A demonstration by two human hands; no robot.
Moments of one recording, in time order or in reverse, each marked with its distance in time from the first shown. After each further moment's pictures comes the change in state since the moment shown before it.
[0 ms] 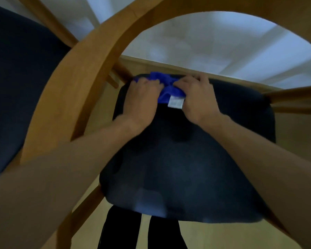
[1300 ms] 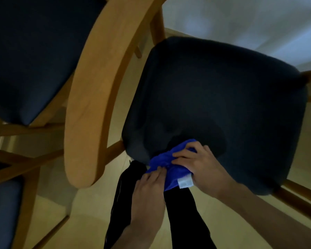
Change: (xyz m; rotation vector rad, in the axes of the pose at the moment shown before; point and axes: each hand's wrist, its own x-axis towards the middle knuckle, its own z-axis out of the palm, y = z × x) left_hand -0.306 0.075 0.053 -0.321 -0.426 -0.440; right_hand -0.220 -0.074 0.036 0.210 -0.378 -0.448
